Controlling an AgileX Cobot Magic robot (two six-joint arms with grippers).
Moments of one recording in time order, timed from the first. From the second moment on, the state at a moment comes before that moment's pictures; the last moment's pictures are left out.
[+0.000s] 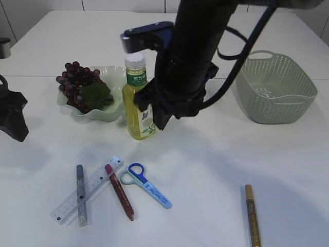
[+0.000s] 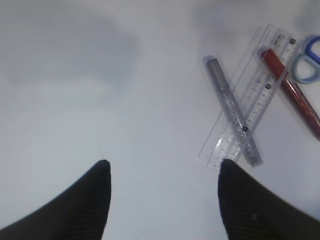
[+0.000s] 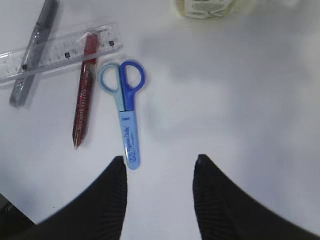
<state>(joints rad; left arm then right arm) -0.17 1.54 -1.14 -0.08 1.04 -0.03 0.62 1.92 -1.70 0.09 1.17 -0.10</state>
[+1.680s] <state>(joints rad) -0.17 1.54 -1.14 -0.08 1.01 -0.03 0.75 2.31 -1.82 0.00 1.12 -0.05</state>
